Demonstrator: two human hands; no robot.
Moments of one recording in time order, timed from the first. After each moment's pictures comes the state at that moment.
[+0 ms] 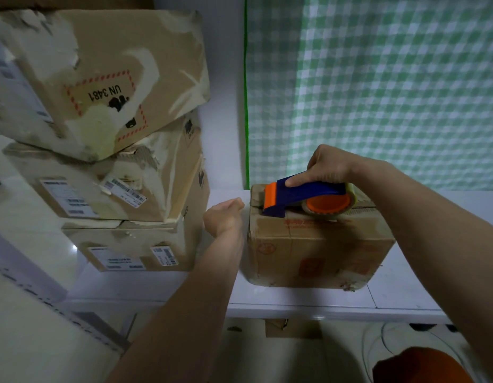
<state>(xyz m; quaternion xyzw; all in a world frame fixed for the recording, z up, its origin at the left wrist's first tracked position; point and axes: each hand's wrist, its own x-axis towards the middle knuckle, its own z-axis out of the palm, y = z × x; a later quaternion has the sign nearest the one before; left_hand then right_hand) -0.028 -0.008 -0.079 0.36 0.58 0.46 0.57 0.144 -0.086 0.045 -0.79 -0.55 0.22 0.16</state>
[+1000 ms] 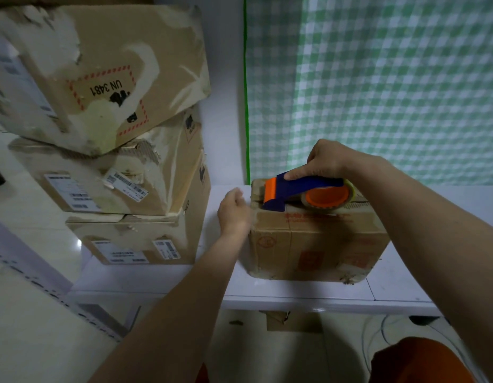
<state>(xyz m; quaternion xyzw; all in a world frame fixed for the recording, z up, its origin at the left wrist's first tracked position) -0.036 -0.027 -0.071 0.65 0.53 0.35 0.42 0.138 -0.089 0.045 -0.82 -0.53 0.17 0.14</state>
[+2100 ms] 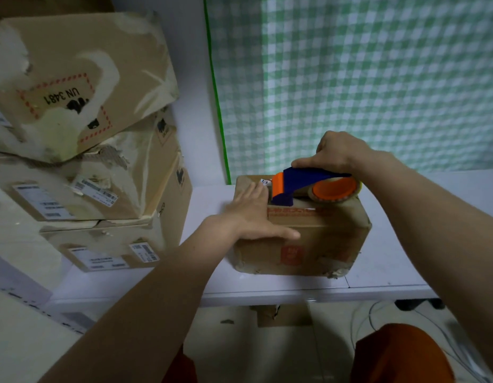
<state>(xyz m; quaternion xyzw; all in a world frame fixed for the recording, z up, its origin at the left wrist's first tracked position) 0.006 -0.056 -0.047 0.95 0.29 -0.02 0.12 0.187 -0.141 0.044 -0.86 -0.49 0.06 0.13</state>
